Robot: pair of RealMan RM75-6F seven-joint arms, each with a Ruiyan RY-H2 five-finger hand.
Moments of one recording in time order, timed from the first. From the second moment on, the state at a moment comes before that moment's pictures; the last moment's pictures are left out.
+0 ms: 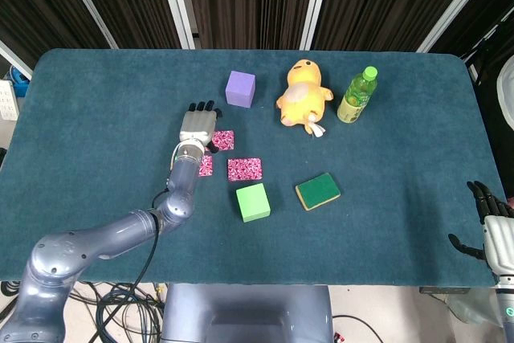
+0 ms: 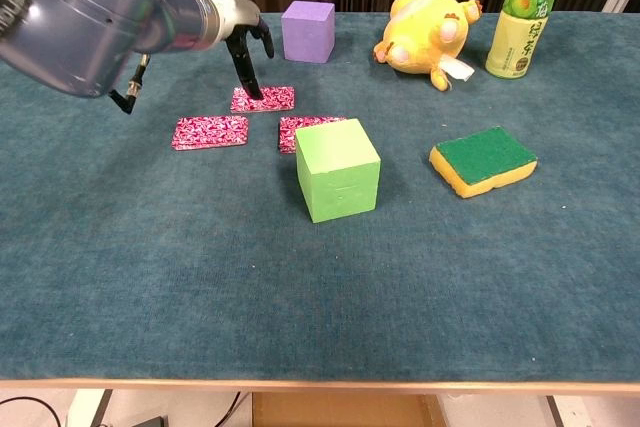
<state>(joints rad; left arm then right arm) -1.30 -1.77 -0.39 -0.94 0.11 0.74 0.88 0.08 -1.10 0.11 -1.55 -1.39 1.42 0.05</state>
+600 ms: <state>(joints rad) -0.84 -1.13 -0.29 -1.80 0.70 1.05 0.58 0.08 -1.11 0.12 -1.55 -1.37 1.43 0.00</state>
